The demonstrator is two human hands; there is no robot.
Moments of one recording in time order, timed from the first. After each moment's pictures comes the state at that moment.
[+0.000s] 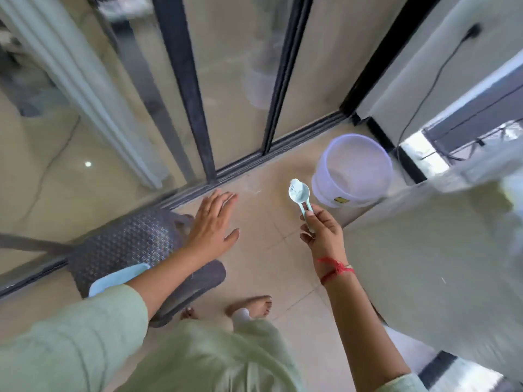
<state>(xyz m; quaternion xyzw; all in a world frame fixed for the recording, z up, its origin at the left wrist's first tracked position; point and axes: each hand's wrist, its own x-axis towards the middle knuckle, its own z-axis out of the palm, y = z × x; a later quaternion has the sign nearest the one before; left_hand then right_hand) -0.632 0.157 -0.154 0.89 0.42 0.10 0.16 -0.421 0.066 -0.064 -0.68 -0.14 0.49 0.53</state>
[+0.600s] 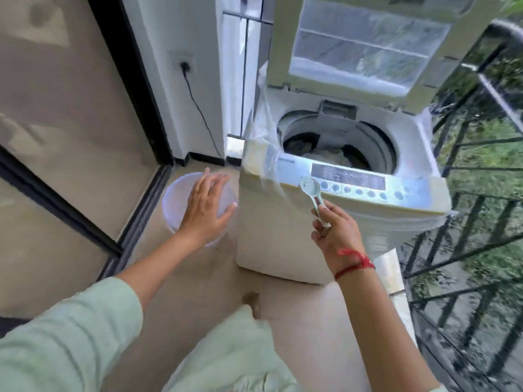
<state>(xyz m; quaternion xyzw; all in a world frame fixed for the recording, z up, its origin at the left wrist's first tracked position) -0.238 0.110 -0.047 0.95 0.08 0.17 0.24 -0.194 -0.133 0.041 -0.60 0.16 0.18 0.76</state>
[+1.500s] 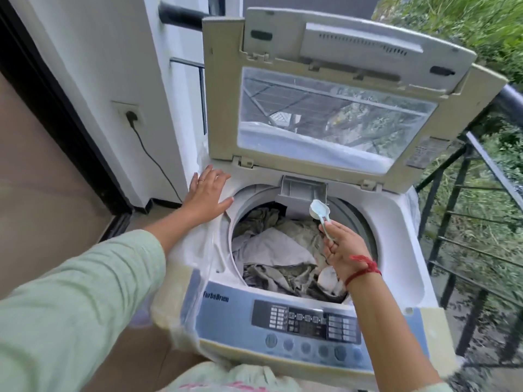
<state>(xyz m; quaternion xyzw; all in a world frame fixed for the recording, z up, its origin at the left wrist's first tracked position) 0.146 0.133 -0.032 0.98 0.08 0.05 0.15 0.144 -0.168 0.026 -0.59 0.22 0.19 0.76</state>
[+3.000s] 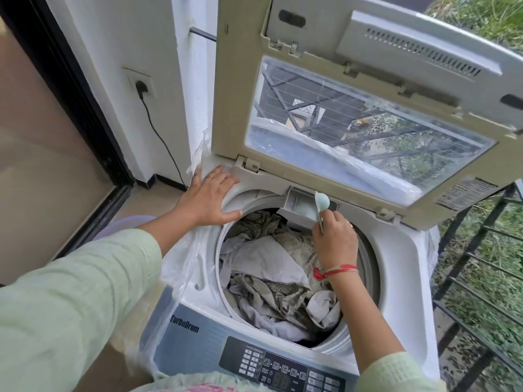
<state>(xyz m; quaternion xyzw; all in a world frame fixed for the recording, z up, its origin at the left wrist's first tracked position) 0.173 0.134 -0.050 0.99 0.05 0.03 0.09 0.243 -0.144 -0.029 -0.95 -0.23 -0.16 0.12</state>
